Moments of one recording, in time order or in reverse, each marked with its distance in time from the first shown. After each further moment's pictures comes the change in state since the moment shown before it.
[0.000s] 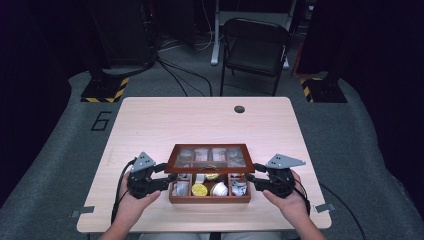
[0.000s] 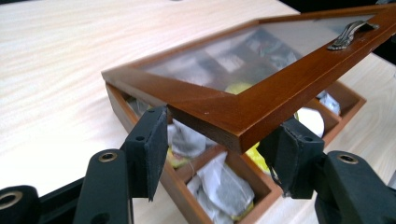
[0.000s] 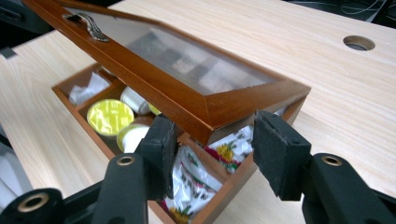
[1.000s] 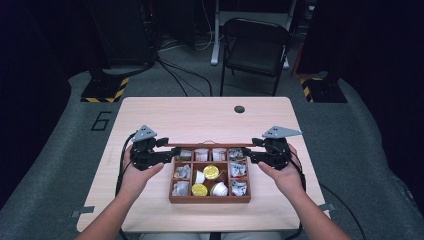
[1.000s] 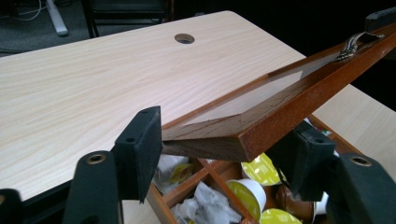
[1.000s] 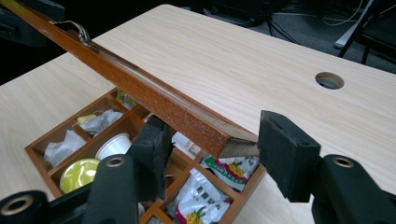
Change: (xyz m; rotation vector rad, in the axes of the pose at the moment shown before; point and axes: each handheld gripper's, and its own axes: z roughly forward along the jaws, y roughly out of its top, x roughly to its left) left arm 0.025 0.060 0.017 -0.056 -0.002 -0.020; right arm -0.024 0.065 0.014 -0.023 -0.042 0.023
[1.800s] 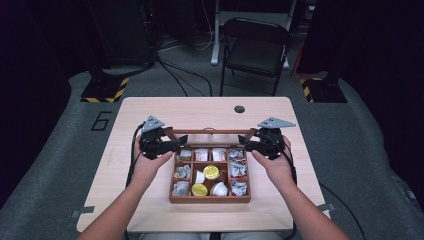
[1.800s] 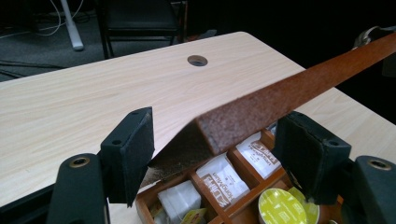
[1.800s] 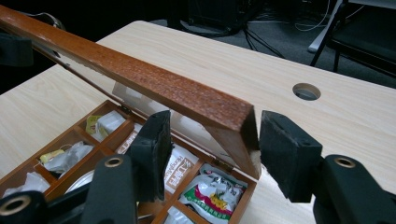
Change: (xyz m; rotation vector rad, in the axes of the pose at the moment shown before) left arm 0.005 0.017 0.029 -0.059 0.054 -0.011; right arm -0.008 0.016 0.025 -0.045 -0.092 0.055
